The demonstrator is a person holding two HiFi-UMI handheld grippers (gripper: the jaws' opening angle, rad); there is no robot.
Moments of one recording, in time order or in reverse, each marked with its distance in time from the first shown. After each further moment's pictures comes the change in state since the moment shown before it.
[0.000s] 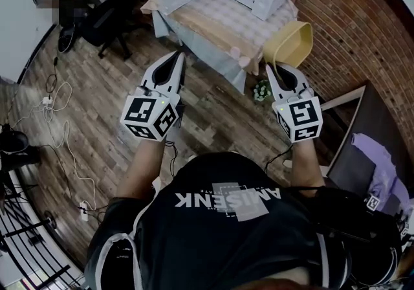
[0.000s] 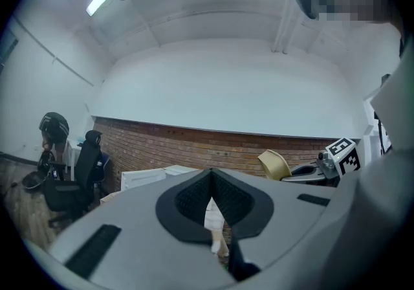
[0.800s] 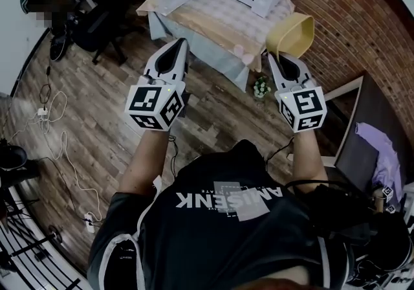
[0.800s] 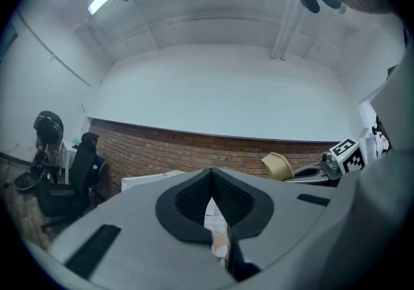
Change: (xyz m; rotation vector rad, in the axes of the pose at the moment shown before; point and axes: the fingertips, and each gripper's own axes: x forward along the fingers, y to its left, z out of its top) left arm 0.002 0.048 0.009 -0.002 -0.043 -0.032; right arm 0.032 0.024 0.021 0.038 -0.019 -0.082
